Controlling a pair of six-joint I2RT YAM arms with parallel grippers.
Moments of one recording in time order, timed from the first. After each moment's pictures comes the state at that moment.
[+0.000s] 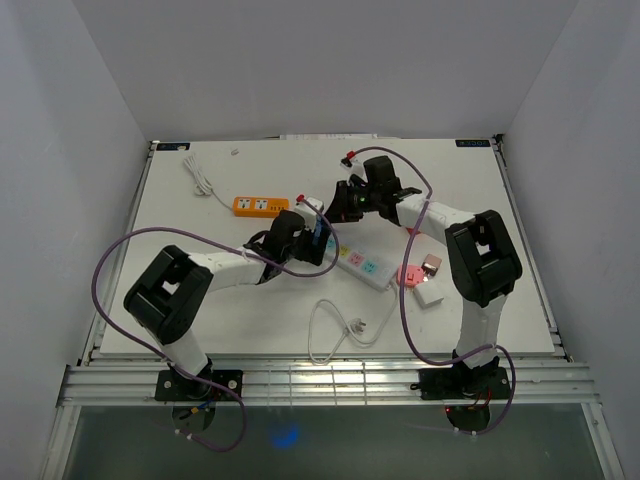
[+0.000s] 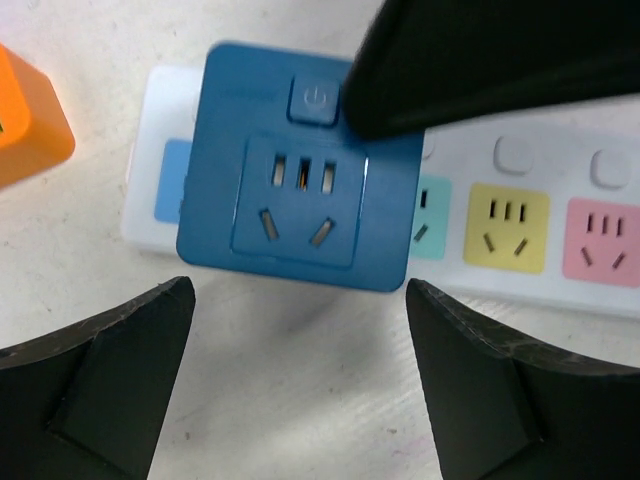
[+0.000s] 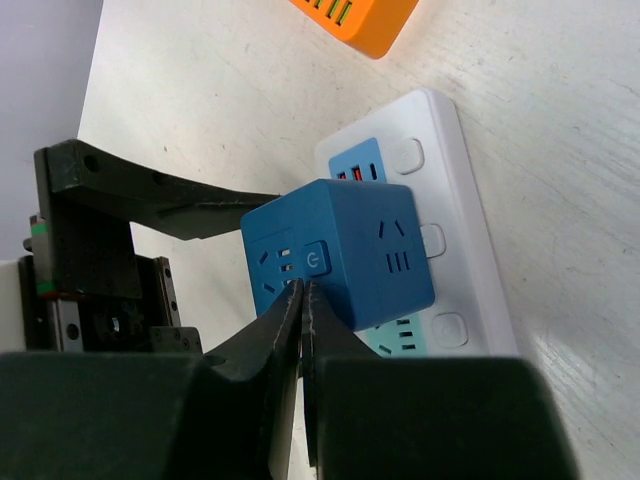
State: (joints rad) left arm -0.66 1.68 0.83 0.29 -0.12 -0.10; right arm 0.49 1.93 1.32 -0.04 -0.65 0.43
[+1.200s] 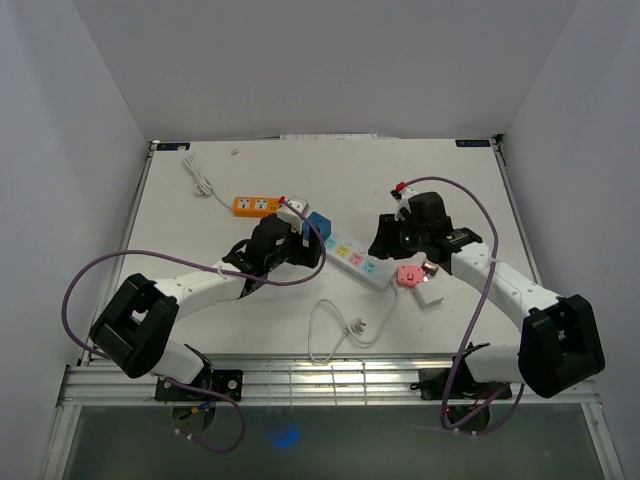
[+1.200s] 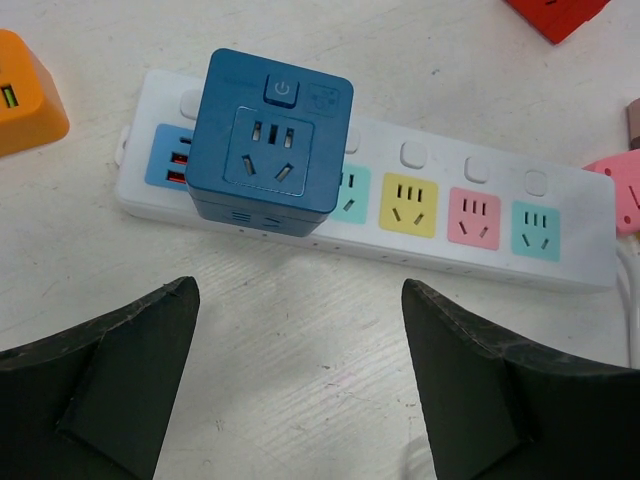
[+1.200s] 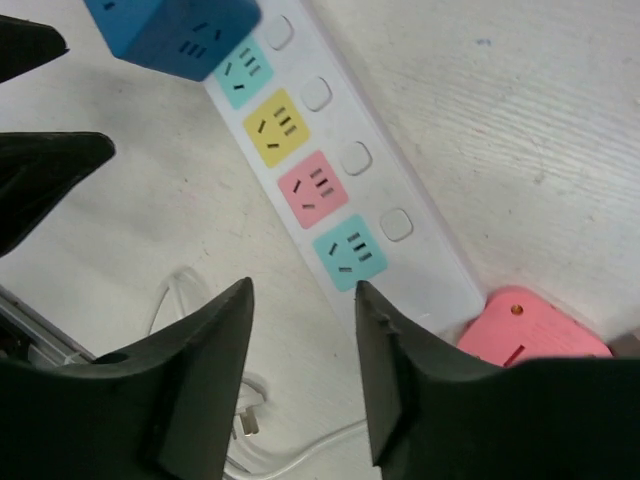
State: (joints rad) left arm -0.66 1.44 0.70 0.29 -0.06 -0.23; right arm 0.45 1.31 0.87 -0.30 -0.29 0.31
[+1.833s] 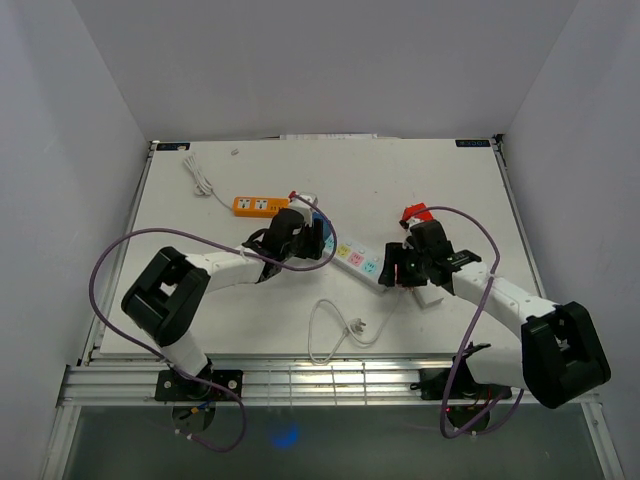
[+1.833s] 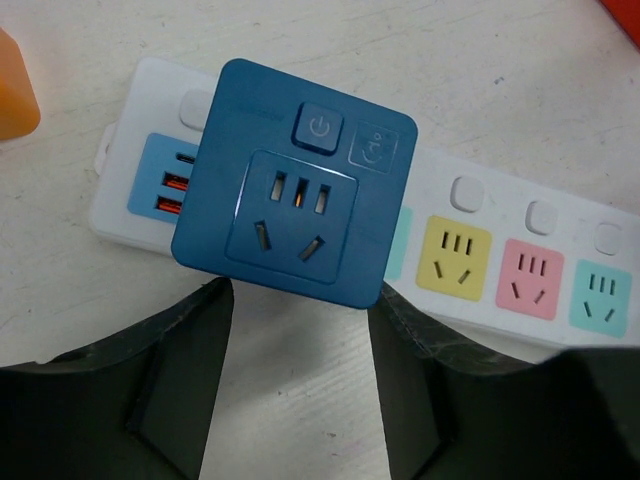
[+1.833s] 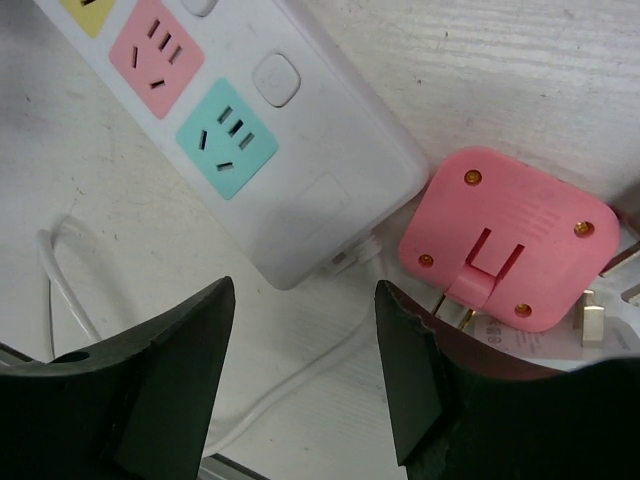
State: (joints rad) left arm -0.66 1.65 0.83 0.27 -0.10 -0.30; right arm 0.45 1.23 0.64 -0.34 -0.18 0.36
